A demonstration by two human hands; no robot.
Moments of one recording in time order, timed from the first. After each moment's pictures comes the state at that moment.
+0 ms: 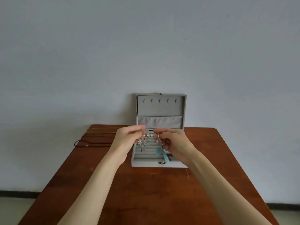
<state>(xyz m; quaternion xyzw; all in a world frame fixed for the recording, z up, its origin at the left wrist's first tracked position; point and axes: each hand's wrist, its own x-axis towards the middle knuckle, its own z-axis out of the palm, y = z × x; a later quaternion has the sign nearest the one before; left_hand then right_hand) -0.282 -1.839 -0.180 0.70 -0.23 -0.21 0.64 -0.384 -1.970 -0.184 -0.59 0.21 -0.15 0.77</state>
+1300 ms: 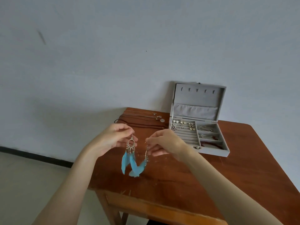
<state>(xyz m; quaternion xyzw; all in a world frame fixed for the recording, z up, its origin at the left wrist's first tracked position) -0.243 -1.675 -0.187 0.73 -0.22 -0.30 0.57 -0.348 -1.839 -0.188 -0.75 0.17 0.04 0.64</state>
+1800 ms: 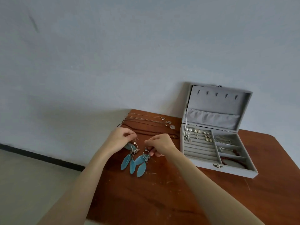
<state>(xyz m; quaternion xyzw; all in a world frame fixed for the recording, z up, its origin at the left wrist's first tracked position) -0.152 -1.709 -0.249 0.86 -0.25 -0.14 0.42 -0.243 -1.846 -0.243 -0.76 0.28 0.02 0.58</state>
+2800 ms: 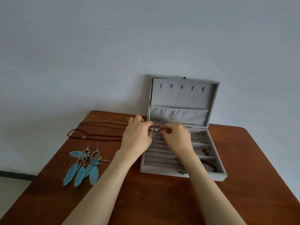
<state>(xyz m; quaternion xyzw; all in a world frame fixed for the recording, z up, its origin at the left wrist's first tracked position) -0.211 -1.879 -0.255 0.88 -0.40 0.09 0.25 -0.291 -1.981 -0.252 -0.89 0.31 -0.19 0.27</state>
